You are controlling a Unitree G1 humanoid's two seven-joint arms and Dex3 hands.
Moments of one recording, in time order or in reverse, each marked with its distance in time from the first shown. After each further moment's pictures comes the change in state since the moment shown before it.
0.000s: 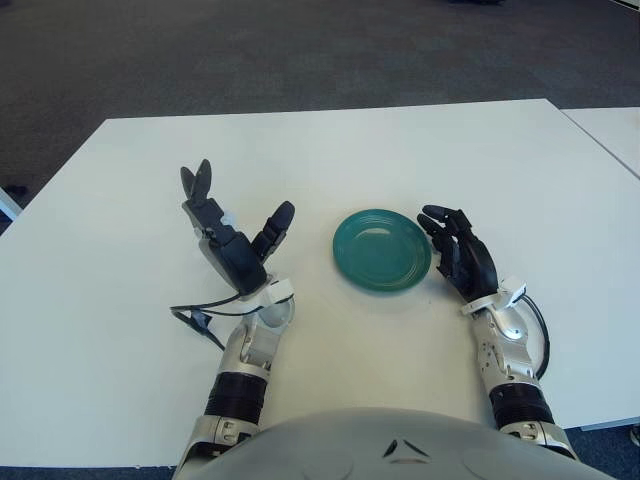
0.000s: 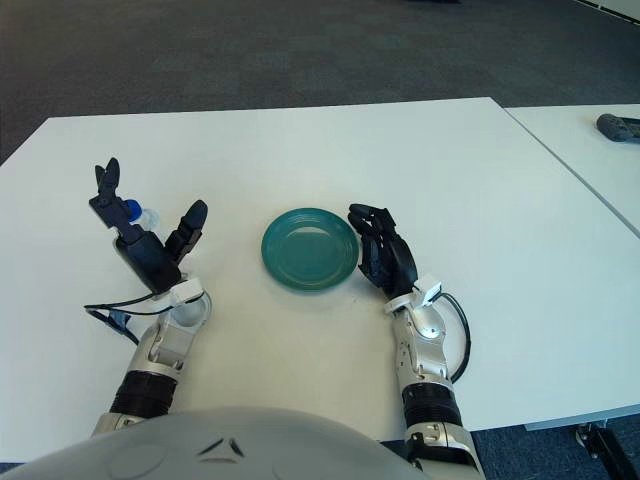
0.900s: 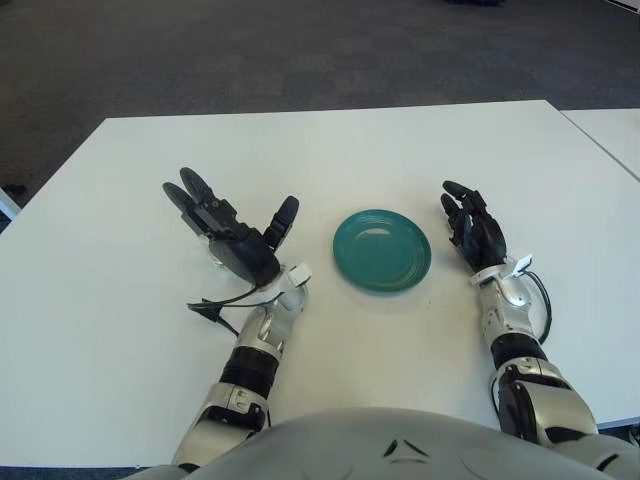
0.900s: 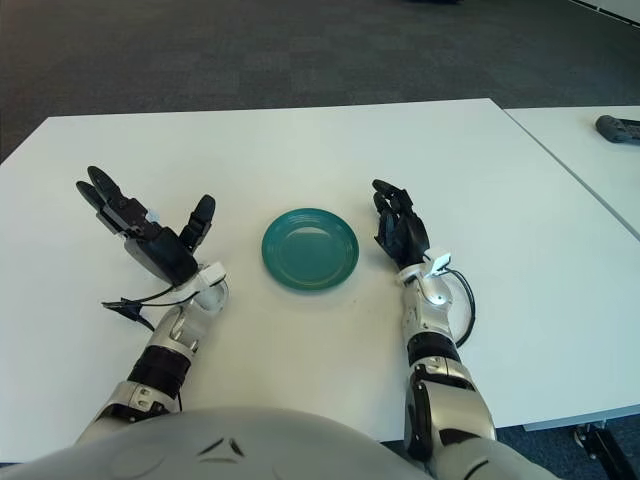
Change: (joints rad) left arm -0.102 0.001 -0.047 0.158 -0.077 0.210 0.151; right arm -0.317 -0.061 -0.150 0.531 -0.006 -0.169 -0.025
